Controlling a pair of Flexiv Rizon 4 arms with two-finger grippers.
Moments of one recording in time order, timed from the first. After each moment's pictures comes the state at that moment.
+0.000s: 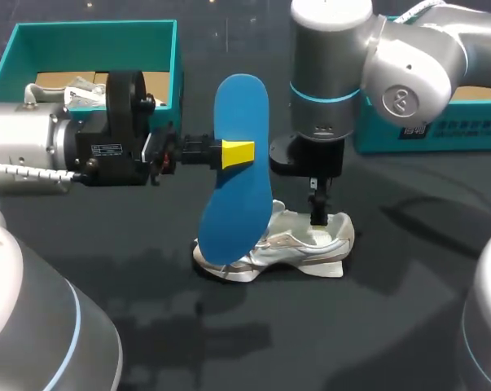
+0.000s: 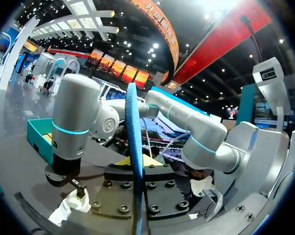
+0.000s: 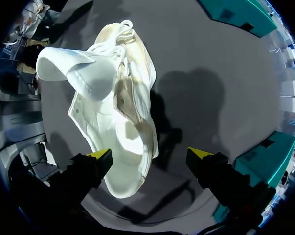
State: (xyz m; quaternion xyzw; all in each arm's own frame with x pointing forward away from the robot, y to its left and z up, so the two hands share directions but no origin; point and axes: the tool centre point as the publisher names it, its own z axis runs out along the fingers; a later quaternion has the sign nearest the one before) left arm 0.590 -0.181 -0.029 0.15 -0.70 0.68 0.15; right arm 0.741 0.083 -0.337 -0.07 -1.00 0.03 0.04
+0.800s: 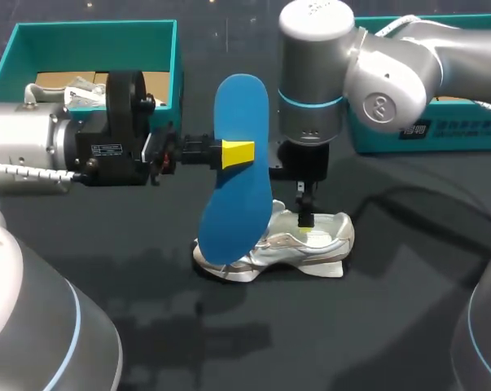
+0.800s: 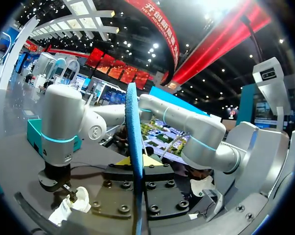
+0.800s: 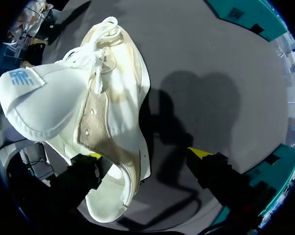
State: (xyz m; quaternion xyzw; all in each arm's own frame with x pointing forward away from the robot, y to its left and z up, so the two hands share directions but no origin) left arm 0.590 -0.181 -0.029 0.15 -0.70 0.68 0.15; right arm 0.759 0.103 -0.372 -0.06 -1.00 0.02 0.06
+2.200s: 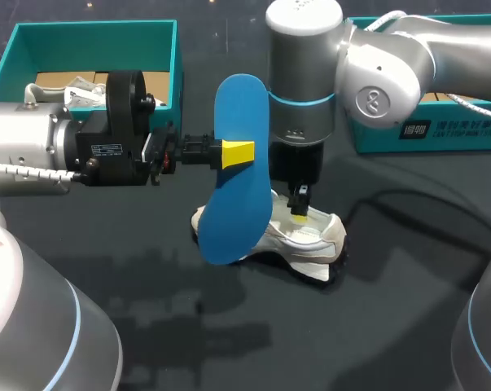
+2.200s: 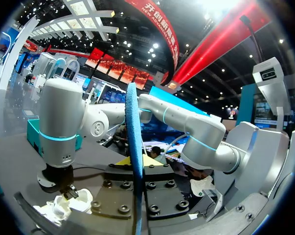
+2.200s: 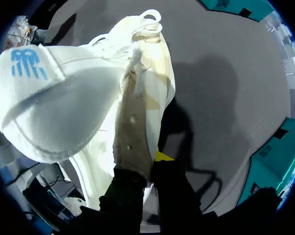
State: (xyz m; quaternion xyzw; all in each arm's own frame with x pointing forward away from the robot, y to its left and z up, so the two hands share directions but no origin) left arm 0.590 -0.181 -0.029 0.15 -0.70 0.68 0.15; right arm 0.733 0.115 -0.353 -0.17 -0.98 0.04 0.08
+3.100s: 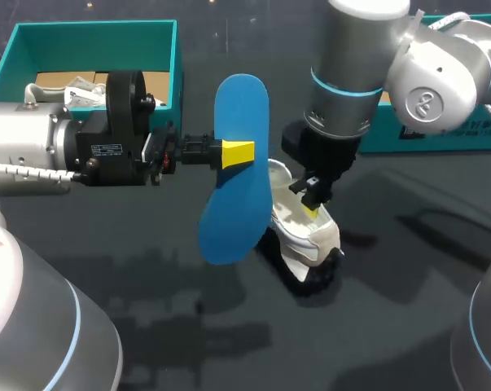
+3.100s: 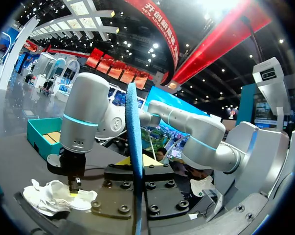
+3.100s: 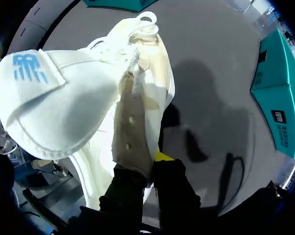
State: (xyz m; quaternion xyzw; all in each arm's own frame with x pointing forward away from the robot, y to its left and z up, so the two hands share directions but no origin) left arm 0.590 -0.181 -0.029 0.15 -0.70 0.68 0.15; right arm 0.713 0.105 -0.318 -0.44 -0.89 -0.02 0.07
